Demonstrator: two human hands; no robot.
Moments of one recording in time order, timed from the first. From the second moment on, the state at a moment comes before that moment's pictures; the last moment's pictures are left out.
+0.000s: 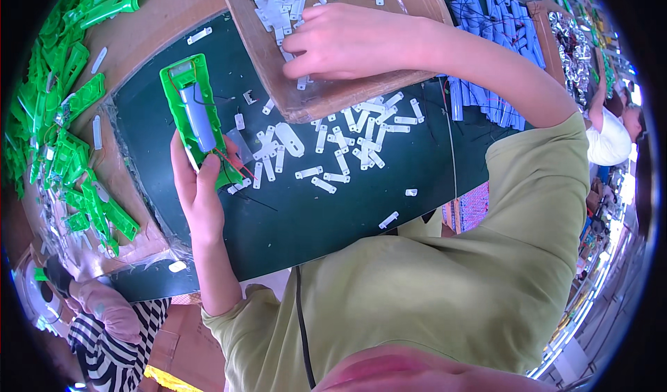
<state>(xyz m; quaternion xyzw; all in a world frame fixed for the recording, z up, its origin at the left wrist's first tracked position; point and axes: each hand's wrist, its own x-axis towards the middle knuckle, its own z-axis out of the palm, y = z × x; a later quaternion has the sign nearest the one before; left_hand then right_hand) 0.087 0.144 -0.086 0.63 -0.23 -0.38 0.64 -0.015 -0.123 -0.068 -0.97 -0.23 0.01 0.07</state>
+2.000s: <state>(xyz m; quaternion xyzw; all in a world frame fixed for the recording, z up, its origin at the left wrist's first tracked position) -0.043 0.114 -0.023 0.57 -0.36 -0.39 0.62 -0.120 -0.070 -0.008 -0.81 0.08 -0.35 0.47</state>
